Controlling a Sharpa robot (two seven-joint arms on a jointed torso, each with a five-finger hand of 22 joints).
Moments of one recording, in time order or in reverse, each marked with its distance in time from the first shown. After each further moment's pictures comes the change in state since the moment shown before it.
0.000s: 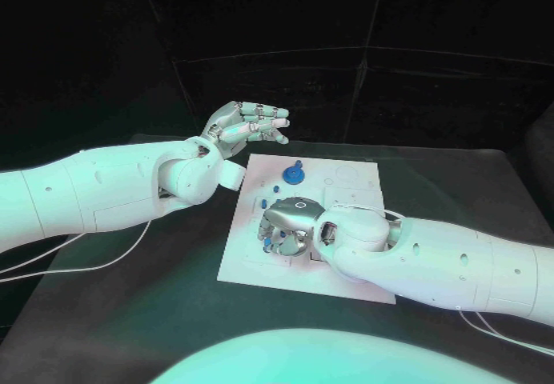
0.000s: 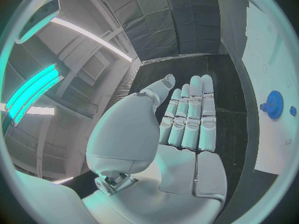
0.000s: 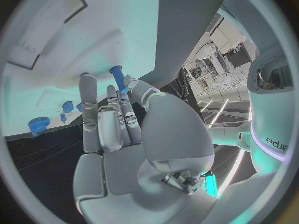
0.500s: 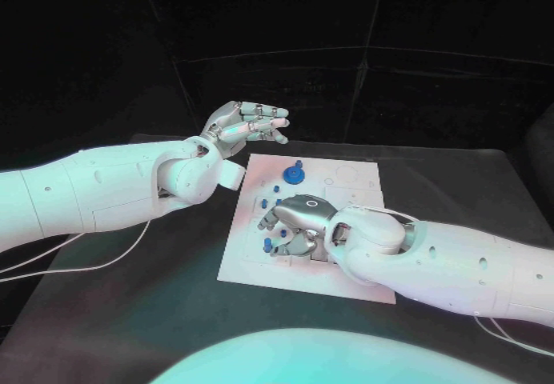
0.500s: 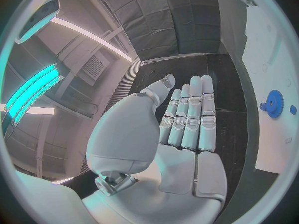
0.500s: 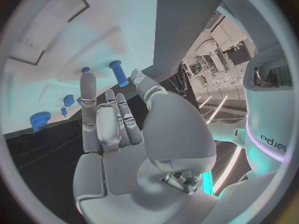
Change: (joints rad) left arm 0.000 -0.004 0.000 0.001 0.000 0.001 -0.001; left_hand 0.000 0.000 0.000 0.000 0.000 0.000 0.000 0.000 0.000 0.000 0.000 0.000 0.000 0.000 0.000 0.000 0.000 0.000 0.000 0.000 0.000 0.000; right arm -0.001 -0.080 0.000 0.060 0.019 -0.096 0.039; right_hand -0.027 -0.041 -0.192 0.048 -0.048 -0.185 -0.001 0.000 0.000 -0.131 0.005 0.016 0.007 0.000 0.014 -0.063 -0.113 0.000 -0.043 0.018 -0.070 -0.088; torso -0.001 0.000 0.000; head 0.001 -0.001
